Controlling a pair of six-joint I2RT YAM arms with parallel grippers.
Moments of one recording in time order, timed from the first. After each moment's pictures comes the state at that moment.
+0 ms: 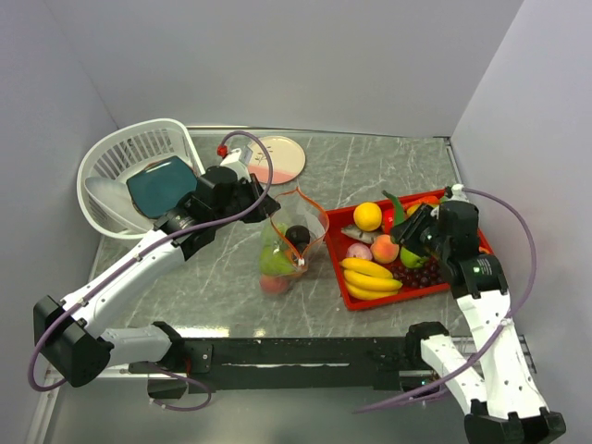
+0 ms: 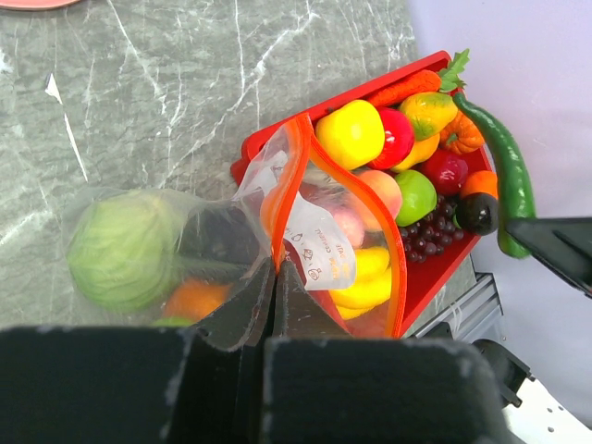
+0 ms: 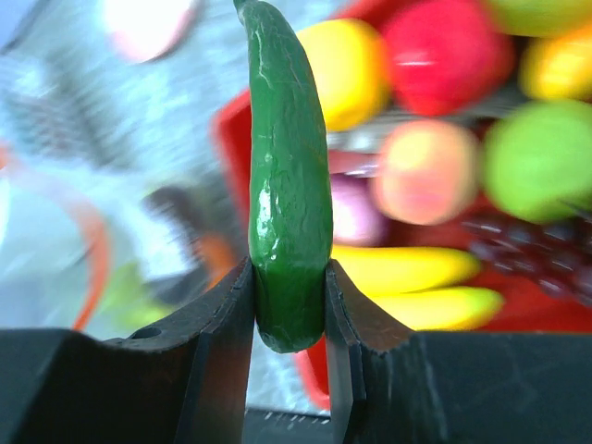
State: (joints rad) left arm -0.65 1.21 1.11 -0.32 0.06 -0.69; right arm 0.12 0.75 0.93 -0.81 -0.07 0.64
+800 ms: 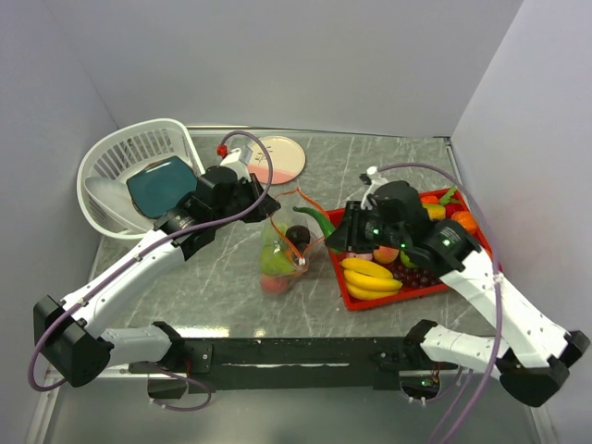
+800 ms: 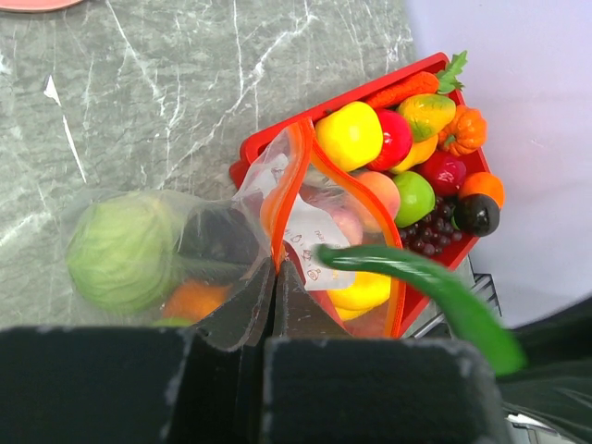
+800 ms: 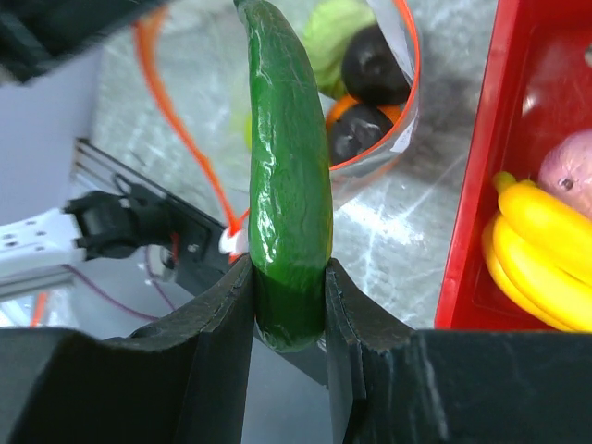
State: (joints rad) left arm -0.65 1.21 1.11 -0.31 0.06 -0.69; right arm 0.71 1.01 1.23 -0.85 -0.12 0.65
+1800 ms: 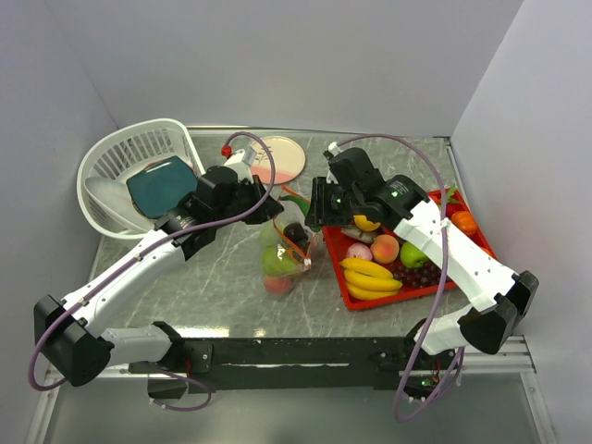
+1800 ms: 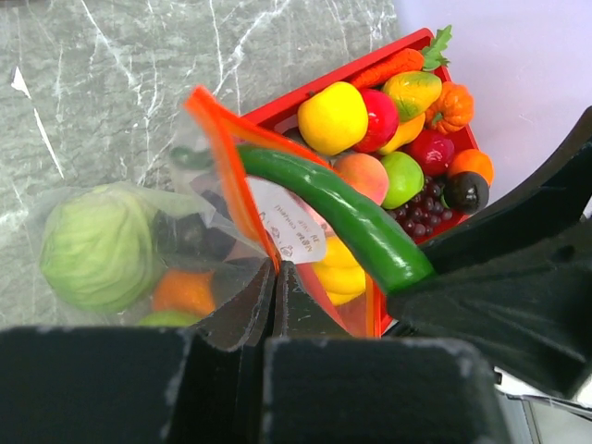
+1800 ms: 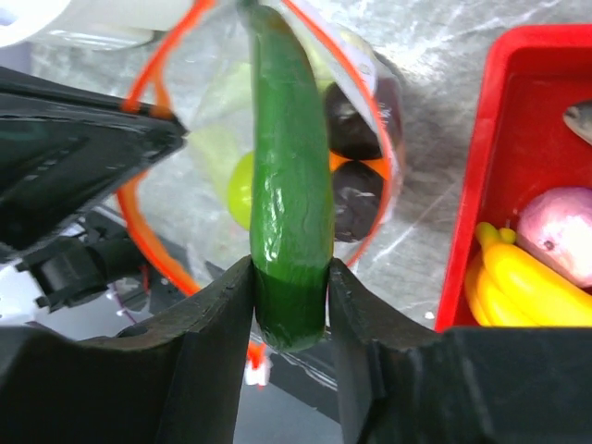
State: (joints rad) left arm -0.65 1.21 1.11 -0.31 0.12 -0.68; right arm 0.72 1.40 1.52 -0.93 -0.06 0.59
